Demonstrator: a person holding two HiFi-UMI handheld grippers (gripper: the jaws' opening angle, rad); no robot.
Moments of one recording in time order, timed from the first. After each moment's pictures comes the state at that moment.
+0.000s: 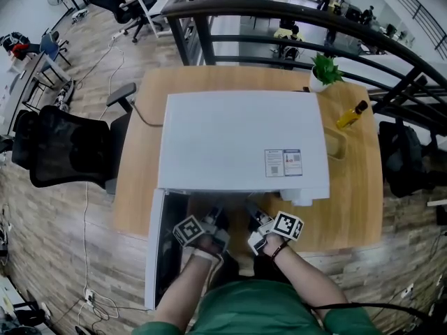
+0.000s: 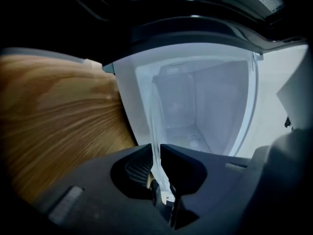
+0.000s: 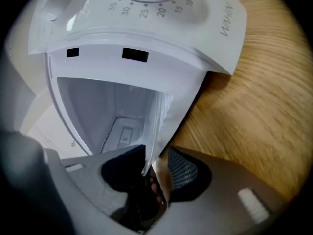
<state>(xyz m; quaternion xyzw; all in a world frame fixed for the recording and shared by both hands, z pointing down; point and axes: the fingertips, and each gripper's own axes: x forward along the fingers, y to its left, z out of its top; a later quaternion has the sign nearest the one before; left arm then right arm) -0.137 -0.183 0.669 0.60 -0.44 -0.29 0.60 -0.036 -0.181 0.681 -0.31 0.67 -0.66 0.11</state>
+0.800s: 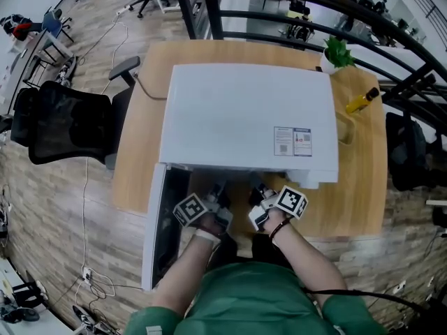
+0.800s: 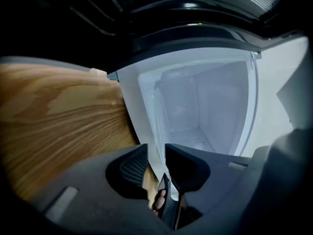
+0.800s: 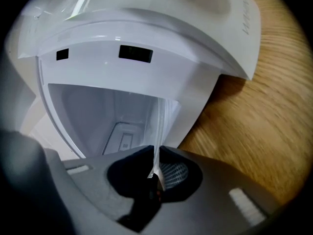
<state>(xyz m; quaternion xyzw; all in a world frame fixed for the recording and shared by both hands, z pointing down) -0.147 -0.181 0.675 0.59 -0.48 -0.28 0.59 -0.038 -0.205 0.678 -0.33 0.66 -0.66 0.13</state>
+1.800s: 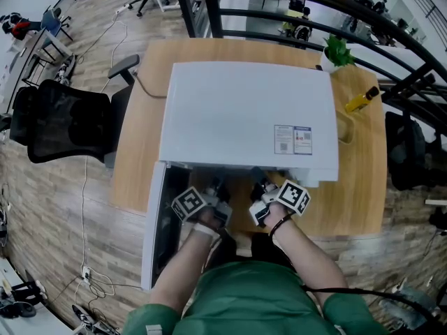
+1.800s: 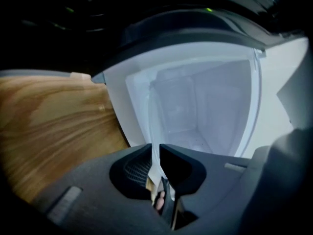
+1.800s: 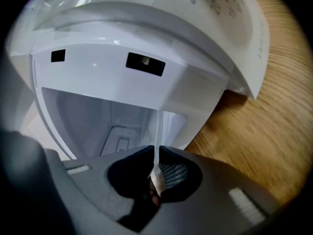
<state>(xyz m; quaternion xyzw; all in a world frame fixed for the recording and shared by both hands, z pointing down) -0.150 -0.194 0.667 0.59 -0.48 -0.28 0.59 -0.031 -0.216 0.674 -0.36 0.65 -0.66 0.12</state>
